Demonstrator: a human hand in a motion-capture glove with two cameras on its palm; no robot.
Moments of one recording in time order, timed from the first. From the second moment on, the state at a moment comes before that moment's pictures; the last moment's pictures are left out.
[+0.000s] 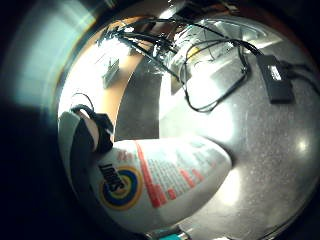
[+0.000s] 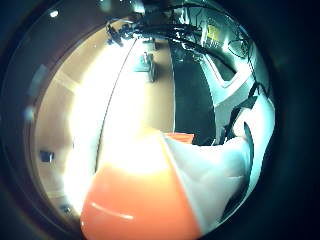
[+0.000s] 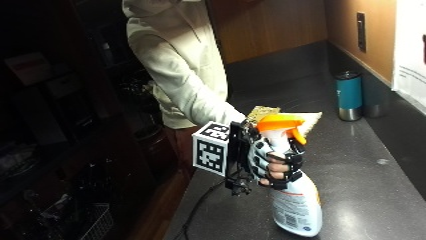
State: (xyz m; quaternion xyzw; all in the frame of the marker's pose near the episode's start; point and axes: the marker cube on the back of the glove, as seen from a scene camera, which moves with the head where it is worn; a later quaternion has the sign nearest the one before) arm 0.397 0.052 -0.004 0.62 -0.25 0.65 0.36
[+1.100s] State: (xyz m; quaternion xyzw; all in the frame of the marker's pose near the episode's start) arm 0.218 -0.024 -0.139 0.20 -0.07 0.27 0.94
